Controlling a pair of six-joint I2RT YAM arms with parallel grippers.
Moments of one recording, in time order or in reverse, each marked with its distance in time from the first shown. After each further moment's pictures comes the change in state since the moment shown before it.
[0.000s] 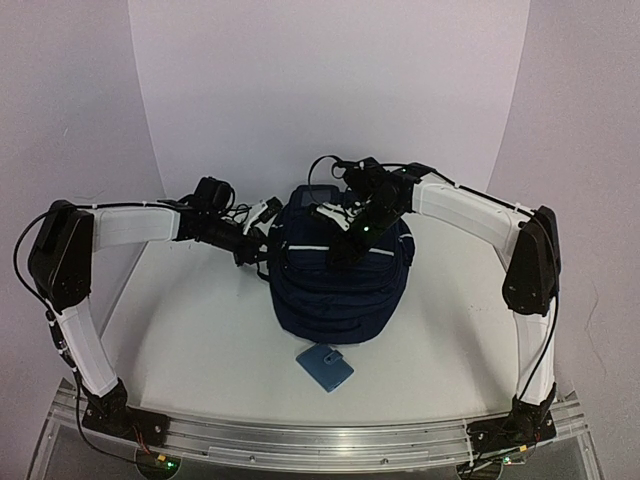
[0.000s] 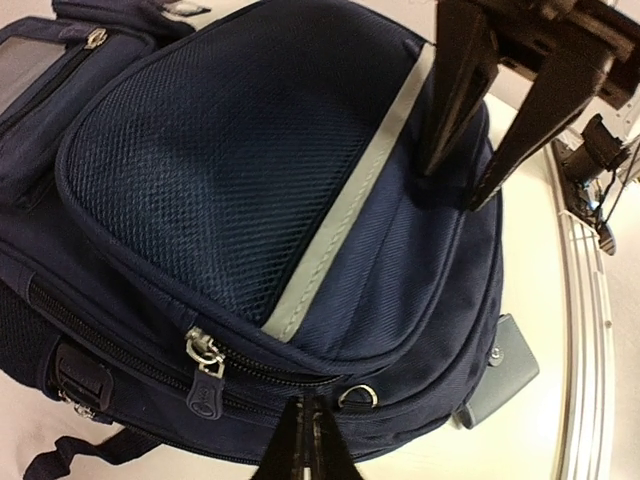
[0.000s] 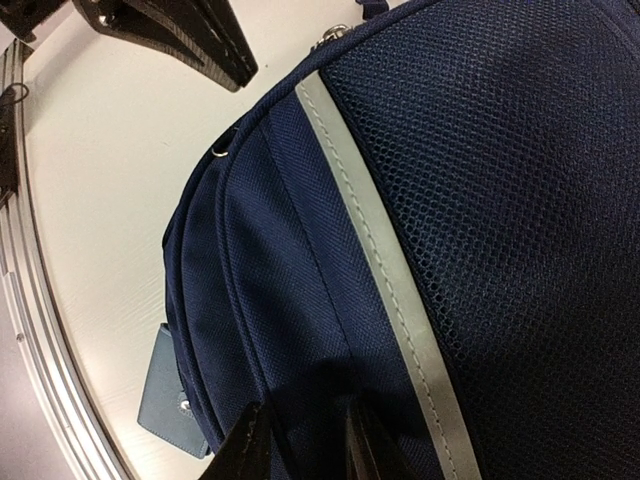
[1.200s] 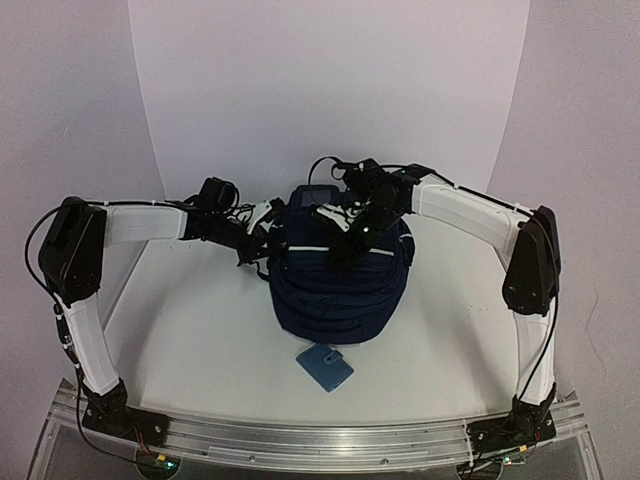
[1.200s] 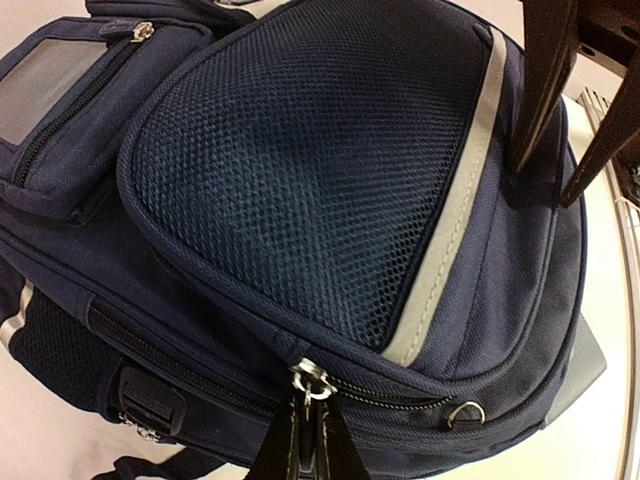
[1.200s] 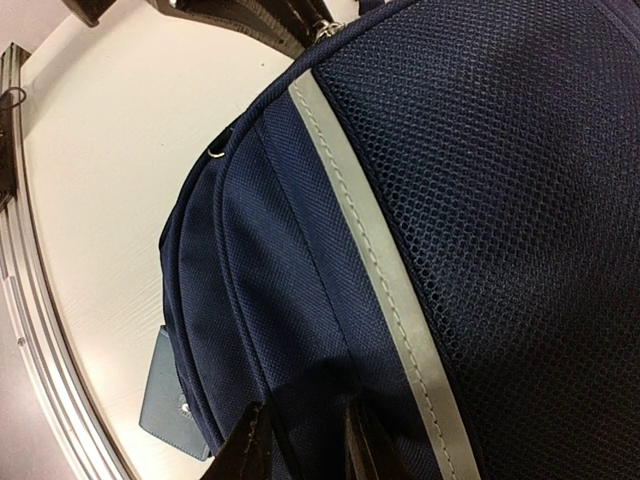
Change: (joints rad) left arm 0.002 0.070 0.035 0.062 -0.094 0.075; right arm 0.000 0.000 -0.010 0.008 0.002 0.017
